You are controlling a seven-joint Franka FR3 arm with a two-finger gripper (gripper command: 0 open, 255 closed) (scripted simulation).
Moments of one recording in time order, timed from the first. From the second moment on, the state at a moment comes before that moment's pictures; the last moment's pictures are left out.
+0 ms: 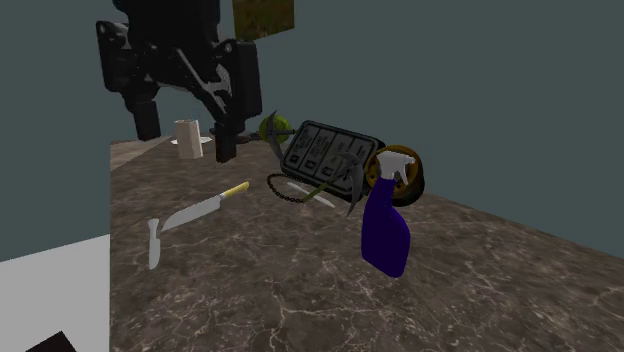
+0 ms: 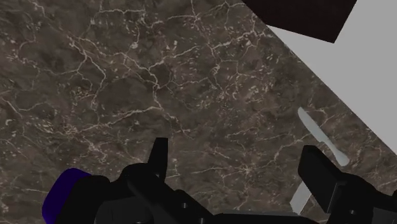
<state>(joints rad) 0.00 -0.68 -0.24 -2.50 0.03 1.86 -0.44</state>
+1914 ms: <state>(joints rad) -0.01 0.58 -0.60 -1.57 0.90 1.80 -2.08</state>
